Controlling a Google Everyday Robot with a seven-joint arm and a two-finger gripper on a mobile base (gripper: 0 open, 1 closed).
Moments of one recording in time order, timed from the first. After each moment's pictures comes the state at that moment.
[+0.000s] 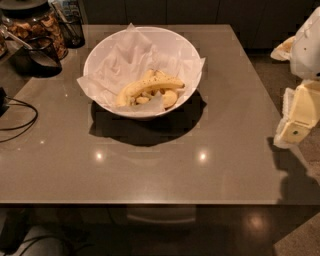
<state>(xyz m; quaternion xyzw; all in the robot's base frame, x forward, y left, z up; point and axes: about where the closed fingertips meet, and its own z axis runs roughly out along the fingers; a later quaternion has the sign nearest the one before) 0.438 -0.217 0.976 -0.60 0.78 -0.03 0.16</state>
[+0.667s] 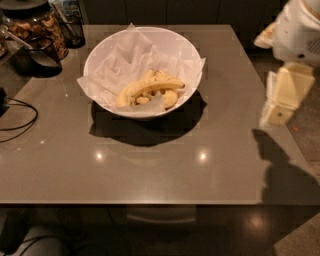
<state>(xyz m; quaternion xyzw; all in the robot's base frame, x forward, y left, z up) 0.462 -0.197 0.988 -0.62 0.76 -0.03 0.16</state>
